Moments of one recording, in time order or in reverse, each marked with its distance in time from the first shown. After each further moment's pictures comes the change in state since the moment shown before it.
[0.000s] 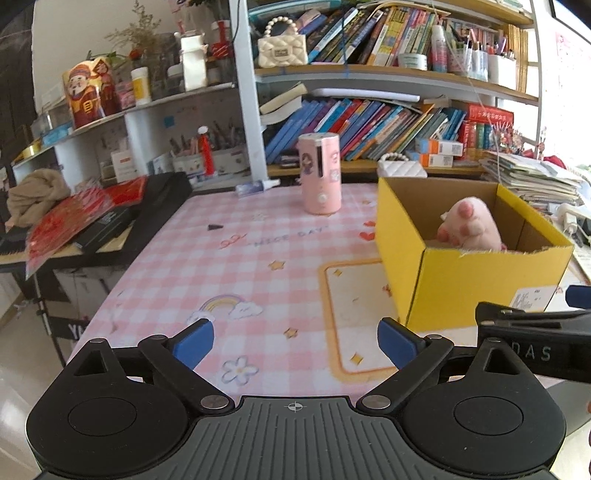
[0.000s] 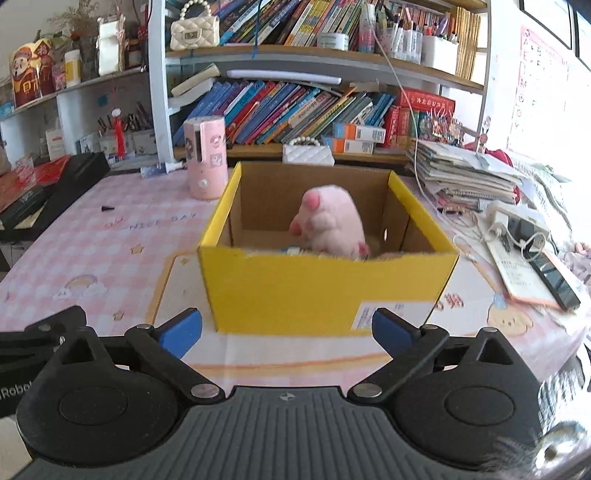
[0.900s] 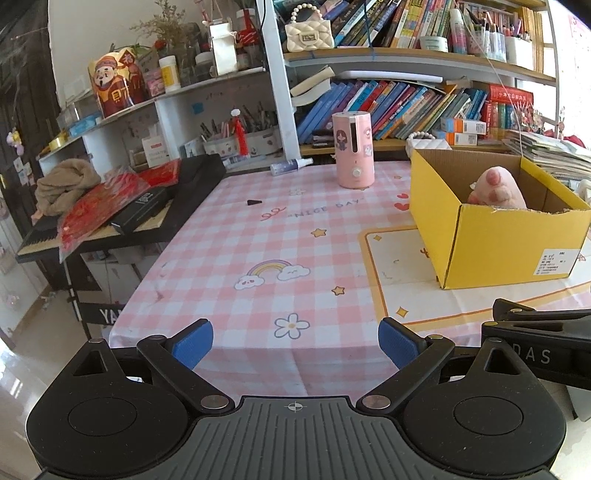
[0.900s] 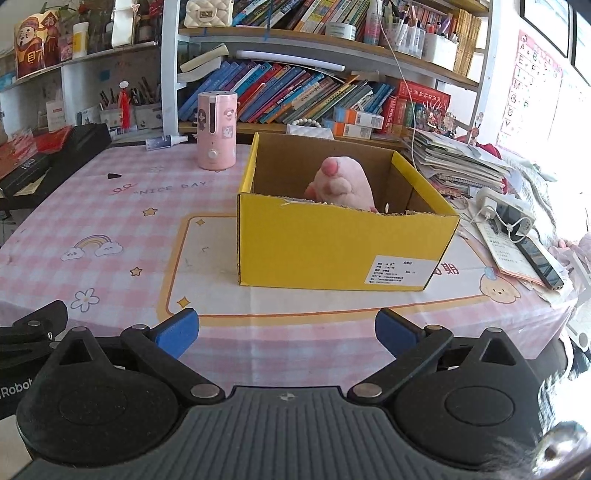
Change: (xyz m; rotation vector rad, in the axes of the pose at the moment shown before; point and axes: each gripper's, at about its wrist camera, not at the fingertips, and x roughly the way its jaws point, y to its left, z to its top) left arm -0.020 0.025 -0.028 0.020 0.040 0.087; right arm -0.023 0.044 -0.032 -0.033 0.037 -0.067
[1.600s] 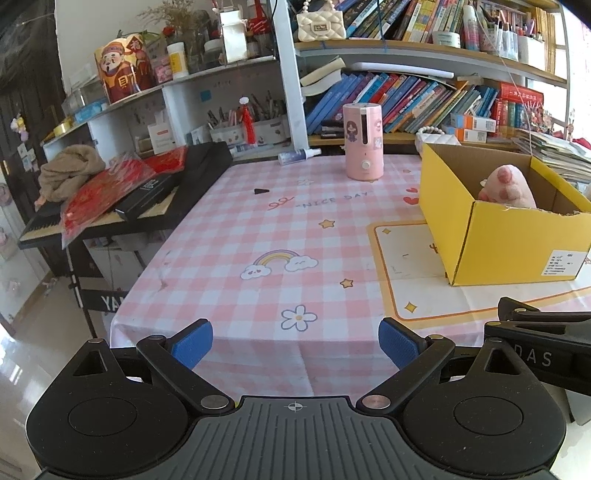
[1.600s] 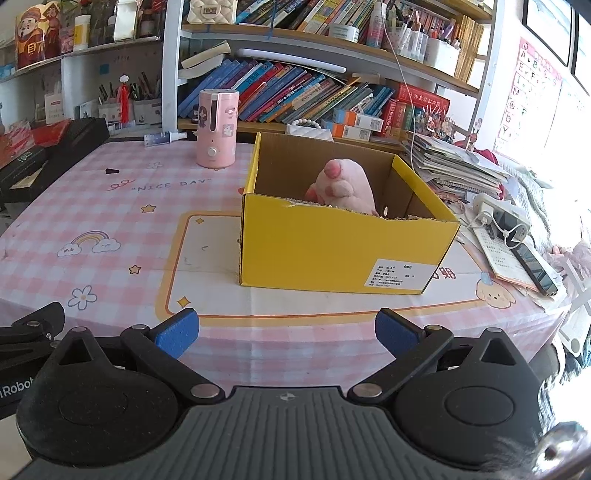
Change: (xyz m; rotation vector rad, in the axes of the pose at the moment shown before) left arm 0.006 0.008 -0.001 -0.033 0.036 0.010; right arm 0.001 0.011 0.001 -0.024 0.001 -0.027
